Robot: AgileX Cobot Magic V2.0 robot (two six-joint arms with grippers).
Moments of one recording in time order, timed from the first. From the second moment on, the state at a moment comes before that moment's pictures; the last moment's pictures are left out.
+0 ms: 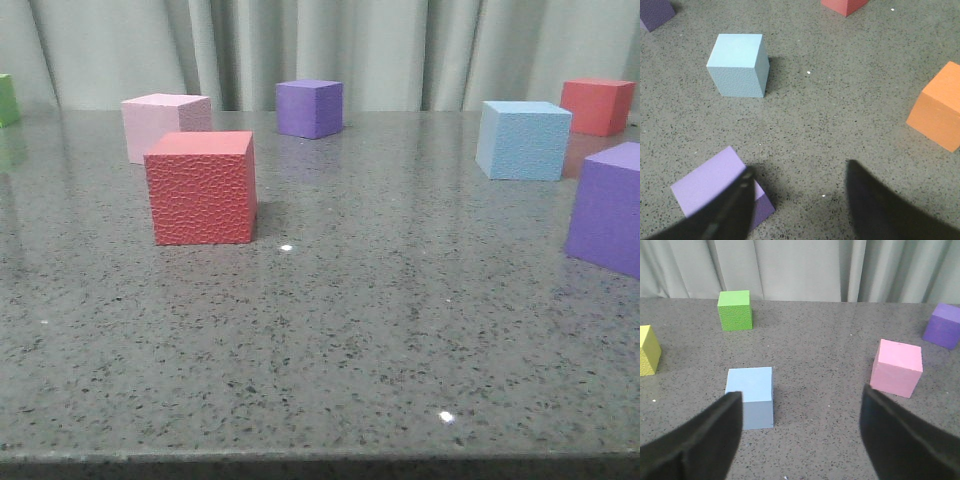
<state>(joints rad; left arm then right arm) 0.01 0.77 -0.77 -0.07 0.40 -0.03 0.01 0.74 -0.72 0.05 0.60 0.07</state>
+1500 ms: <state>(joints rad) 0.01 0.79 -0.77 -0.08 0.49 -0.03 0.12 1.82 -1.87 0.09 1.19 0.26</state>
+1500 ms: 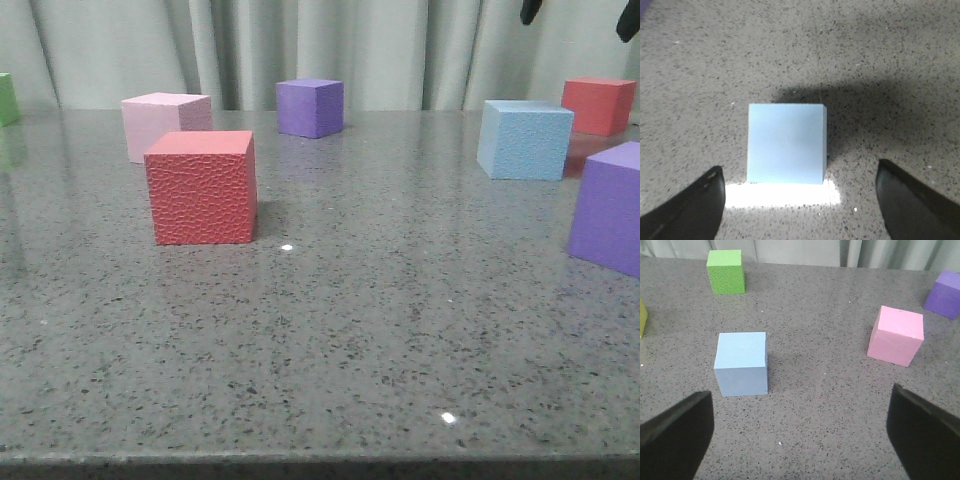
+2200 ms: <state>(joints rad) 0.01 0.79 -0.77 -0.07 0.49 -0.03 0.16 2.06 -1.98 0.05 1.24 0.31</state>
